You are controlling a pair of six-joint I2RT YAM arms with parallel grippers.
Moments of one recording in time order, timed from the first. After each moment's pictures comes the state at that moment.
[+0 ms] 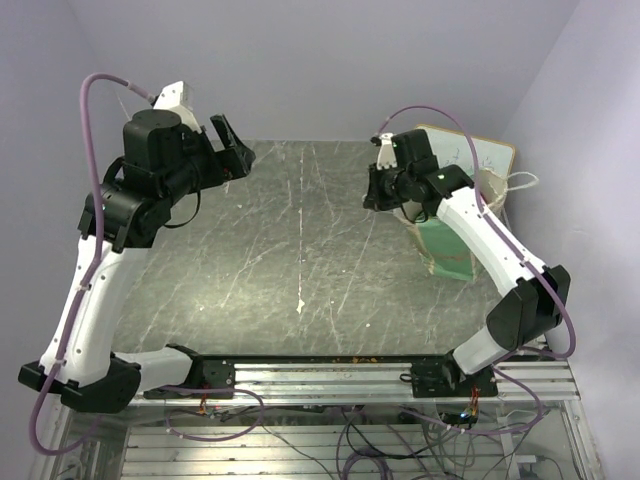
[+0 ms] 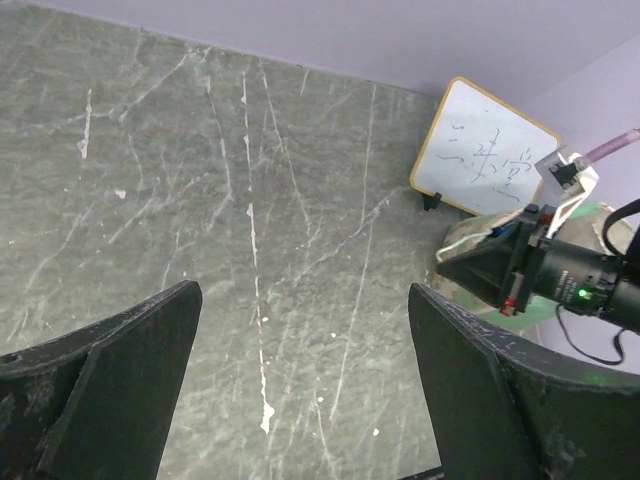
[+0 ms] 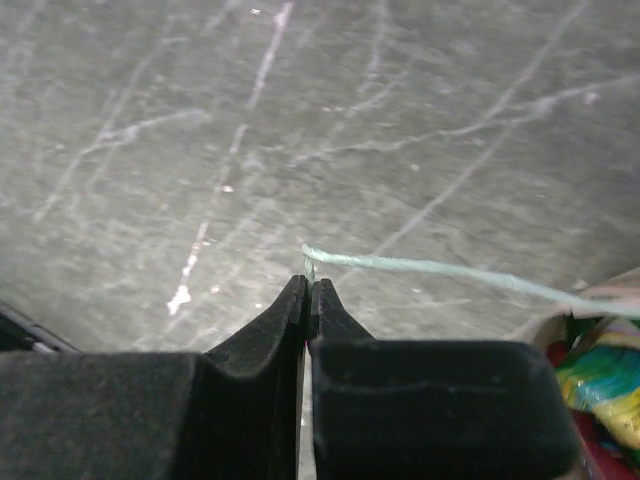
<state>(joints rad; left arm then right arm) -0.41 1.24 1.78 -0.89 -0.09 -0.52 0.43 1.57 1.53 -0.77 -0.17 0.13</state>
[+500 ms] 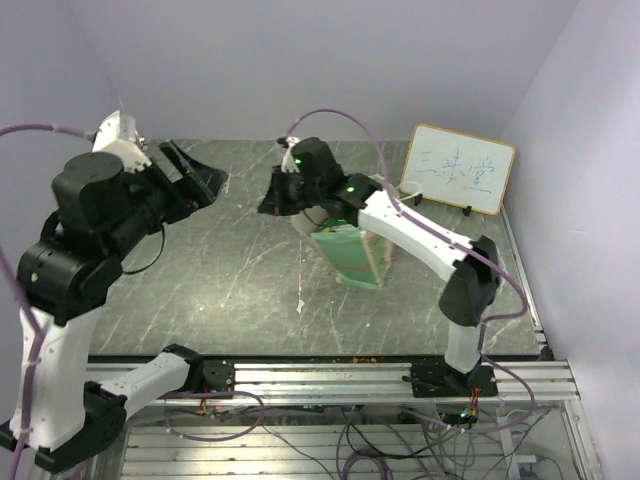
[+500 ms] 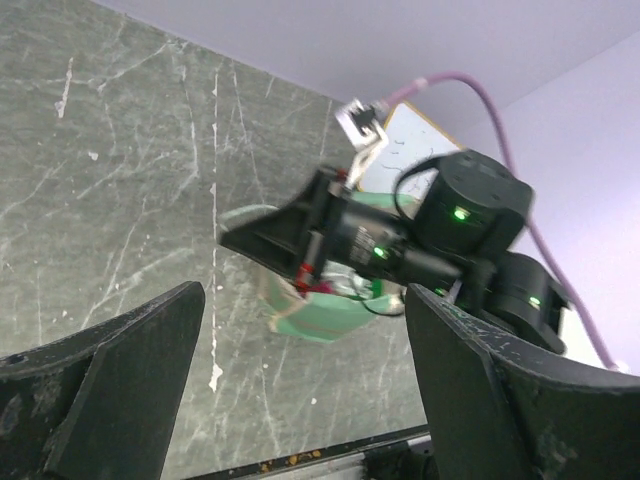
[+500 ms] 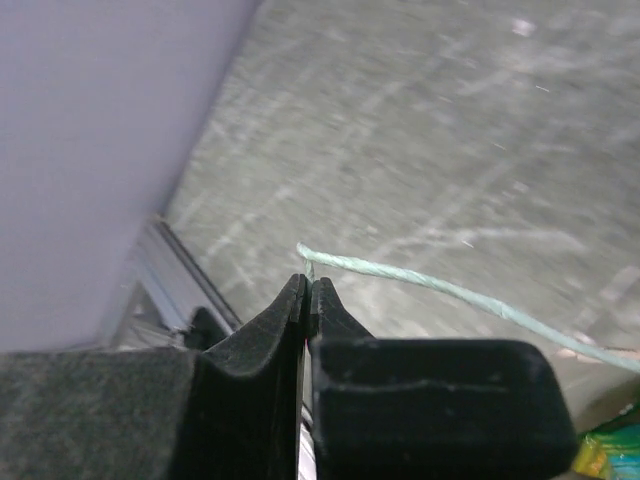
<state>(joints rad) -0.41 1.04 1.81 -1.04 -0.10 -0.68 0.83 1.83 1.75 -0.46 -0.20 0.56</state>
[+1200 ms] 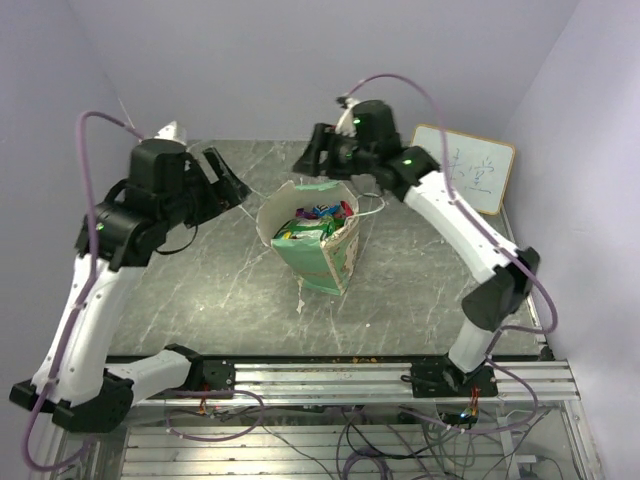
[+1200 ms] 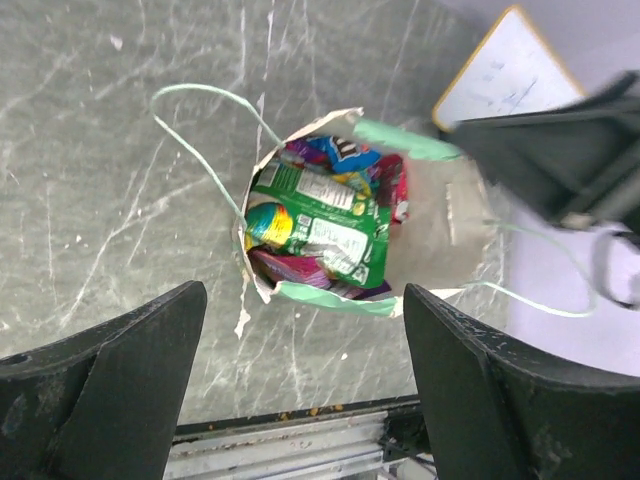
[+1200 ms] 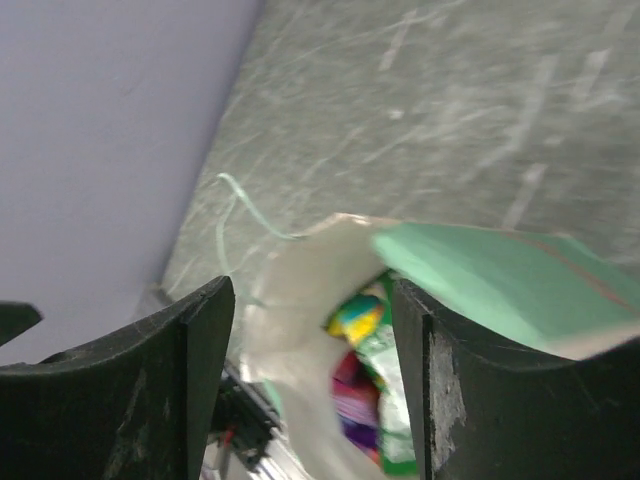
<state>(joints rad) -0.41 1.10 1.67 -1.08 -0.08 -0.74 0.68 1.79 1.89 -0.54 -0.24 0.59</state>
